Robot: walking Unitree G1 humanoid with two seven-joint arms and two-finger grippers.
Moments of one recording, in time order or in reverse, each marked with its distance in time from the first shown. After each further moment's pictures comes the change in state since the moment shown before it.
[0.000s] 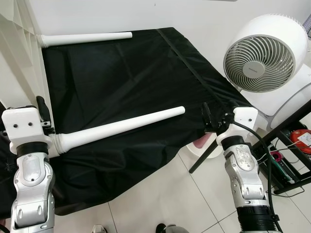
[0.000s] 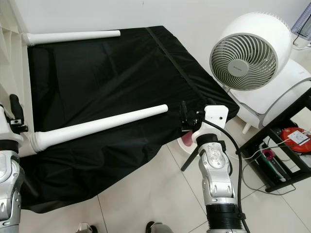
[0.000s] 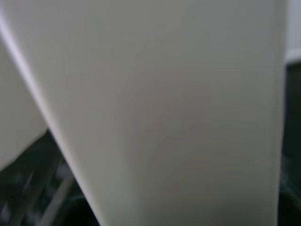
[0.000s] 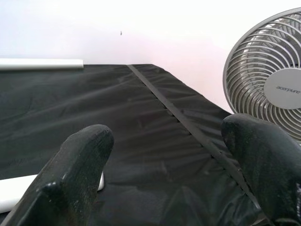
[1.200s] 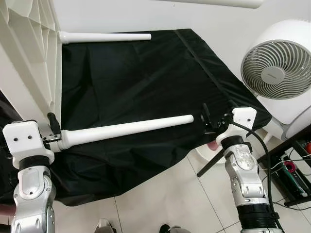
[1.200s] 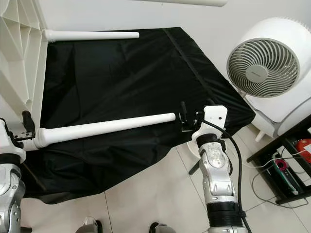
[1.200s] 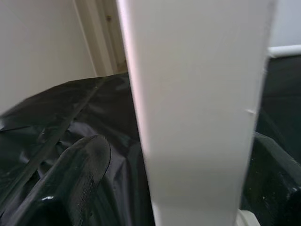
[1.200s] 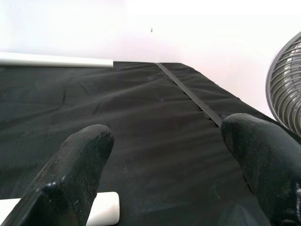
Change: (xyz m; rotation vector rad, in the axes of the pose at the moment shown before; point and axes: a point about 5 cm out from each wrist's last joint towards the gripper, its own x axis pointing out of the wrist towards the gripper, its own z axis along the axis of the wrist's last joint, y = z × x) left arm -0.020 -0.005 -0.001 -0.110 0.040 -0.077; right arm 0.001 0.001 -0.006 -0.002 0.005 0.018
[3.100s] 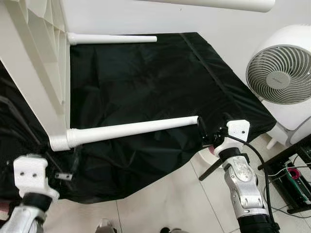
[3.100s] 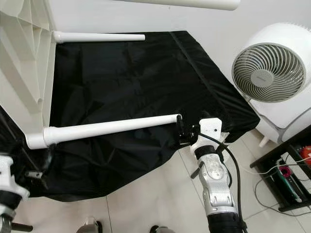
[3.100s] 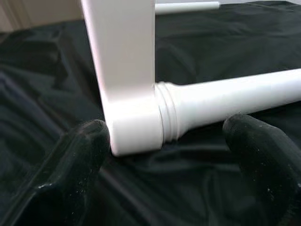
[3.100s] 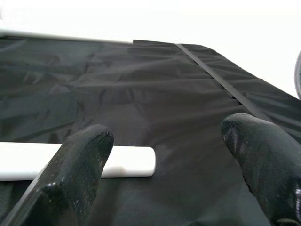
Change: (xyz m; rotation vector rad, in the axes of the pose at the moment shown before) left arm -0.067 0.003 -0.026 -0.064 0.082 -0.463; right arm -0.022 0.003 -0.024 -0.014 0.076 0.064
